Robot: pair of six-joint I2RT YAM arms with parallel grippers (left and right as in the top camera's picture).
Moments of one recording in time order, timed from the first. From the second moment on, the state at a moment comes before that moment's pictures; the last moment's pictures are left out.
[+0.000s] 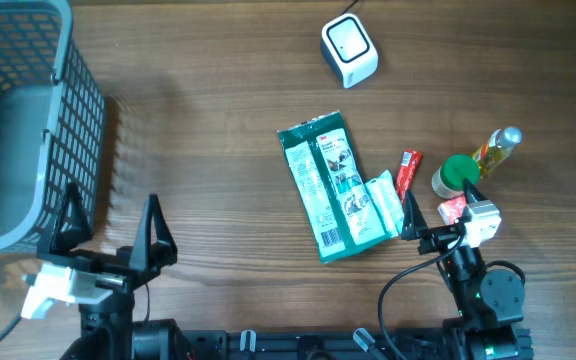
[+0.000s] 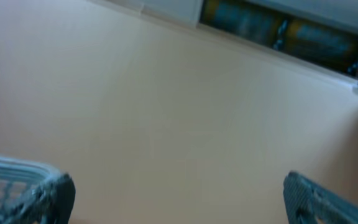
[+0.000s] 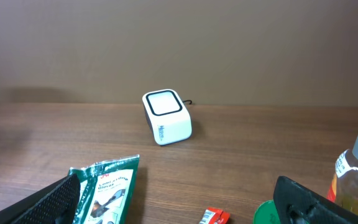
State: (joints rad) left arm 0.05 0.02 0.40 0.14 0.15 -0.32; right arm 0.14 0.01 0.01 0.00 -0.06 0.07
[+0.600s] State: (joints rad) left arm 0.05 0.01 0.07 0.35 0.17 -0.36; right arm 0.14 0.01 0.01 0.00 -0.06 0.07
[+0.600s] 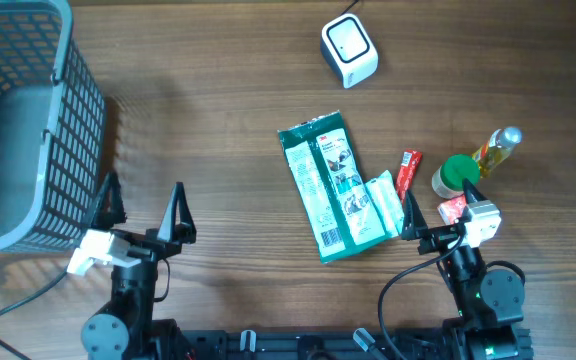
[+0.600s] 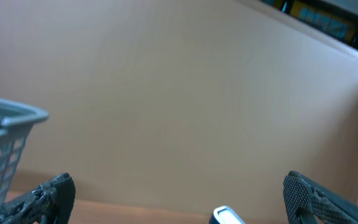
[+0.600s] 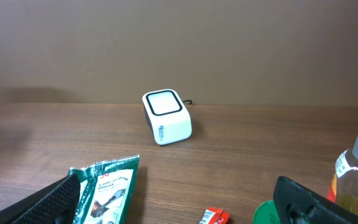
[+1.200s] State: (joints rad) left arm 0.05 0.01 0.01 -0.04 0.15 -0.36; right arm 0.14 0.01 0.01 0.00 -0.06 0.07
